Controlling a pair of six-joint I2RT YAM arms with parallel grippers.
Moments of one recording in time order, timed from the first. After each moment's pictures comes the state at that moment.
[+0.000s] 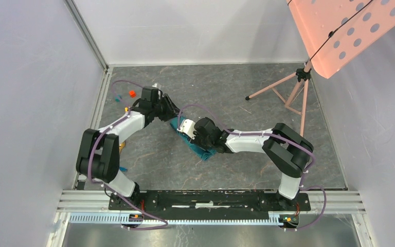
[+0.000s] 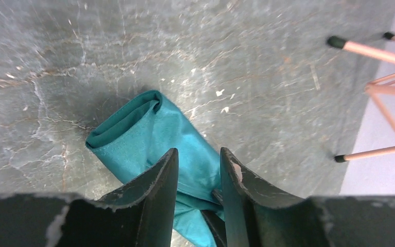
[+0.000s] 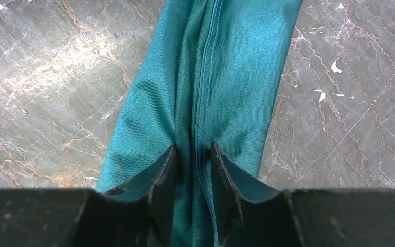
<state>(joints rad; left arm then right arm) -0.27 1.62 0.94 -0.10 0.27 -0.73 0.95 1.82 0.98 0.05 0.08 -0.29</state>
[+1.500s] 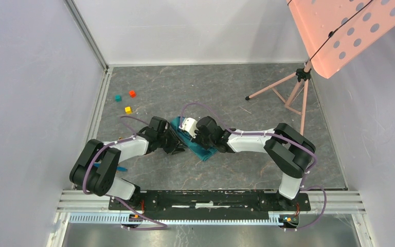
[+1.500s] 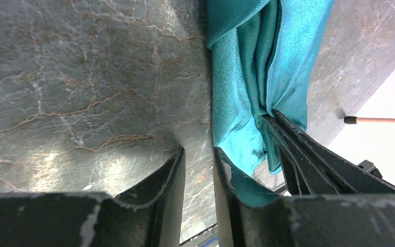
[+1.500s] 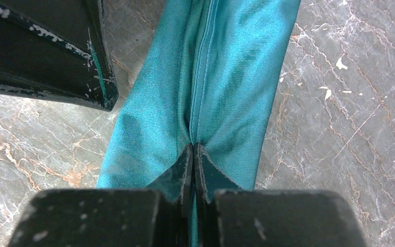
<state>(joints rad) -0.42 1.45 0.54 -0.05 0.32 -1.08 0.93 1.80 0.96 0.07 0.03 -0.24</state>
